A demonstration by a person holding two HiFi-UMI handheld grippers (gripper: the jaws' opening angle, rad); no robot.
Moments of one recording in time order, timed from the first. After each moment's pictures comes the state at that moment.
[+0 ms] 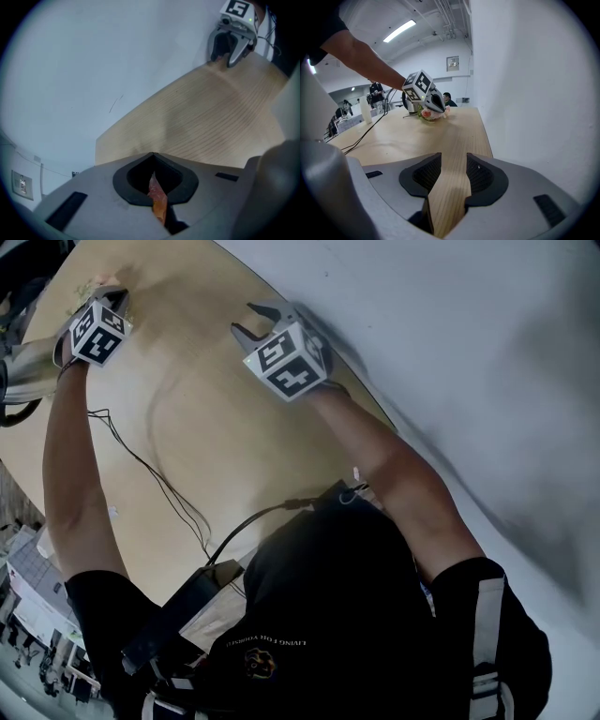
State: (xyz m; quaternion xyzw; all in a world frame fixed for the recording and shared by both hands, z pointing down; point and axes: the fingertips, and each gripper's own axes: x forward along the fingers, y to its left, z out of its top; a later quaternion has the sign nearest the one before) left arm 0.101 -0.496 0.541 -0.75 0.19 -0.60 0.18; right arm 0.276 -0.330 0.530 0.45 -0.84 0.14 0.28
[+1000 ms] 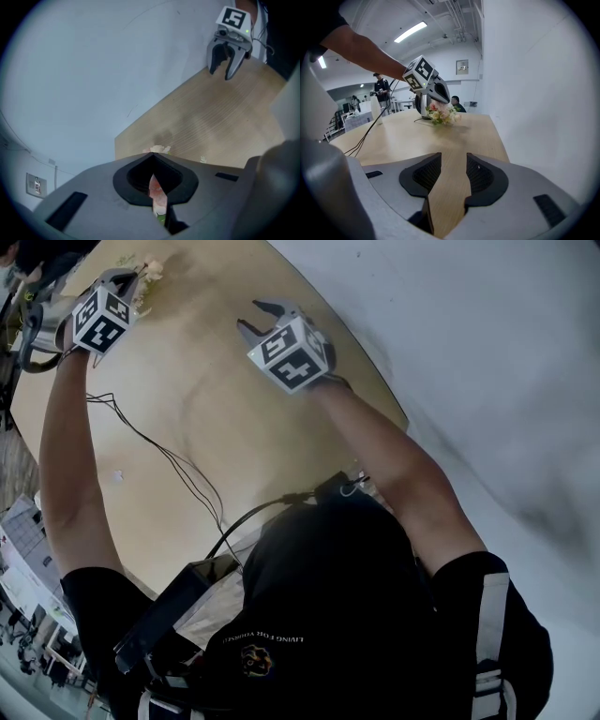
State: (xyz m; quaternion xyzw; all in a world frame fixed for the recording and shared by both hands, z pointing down) left arm 0.078 -0.463 0.470 -0.73 0.23 -0.60 0.23; right arm 0.239 -0.308 0.518 0.41 -0.86 0.10 0.27
